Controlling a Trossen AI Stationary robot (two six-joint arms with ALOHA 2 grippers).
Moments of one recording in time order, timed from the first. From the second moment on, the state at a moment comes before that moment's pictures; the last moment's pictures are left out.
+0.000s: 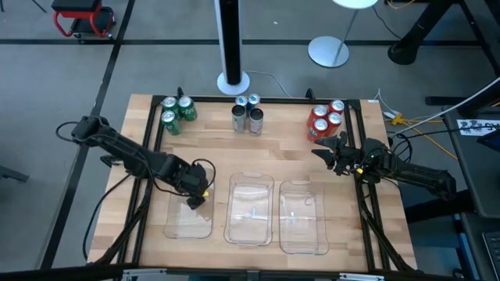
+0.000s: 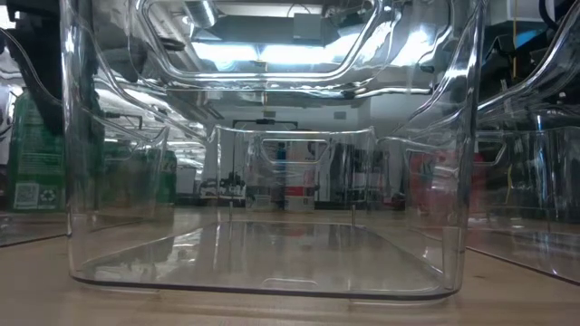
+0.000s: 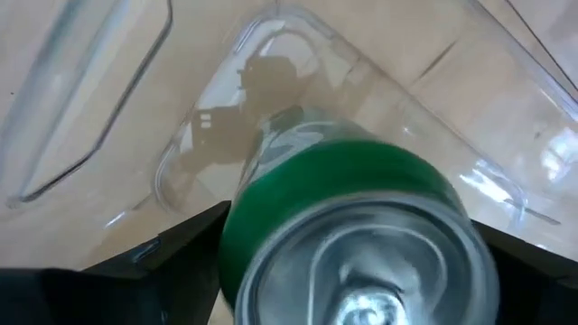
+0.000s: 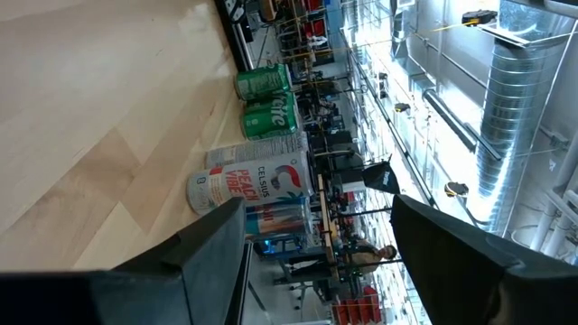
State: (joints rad) left arm -0.37 1.34 0.90 -0.96 -0.03 -1.02; right arm -0.27 0.05 0.02 -0.01 -0.06 -1.37
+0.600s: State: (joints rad) left arm -0.25 1.22 1.11 -1.16 -0.26 -0.92; right arm -0.28 0.05 0.02 -0.01 -0.06 -1.37
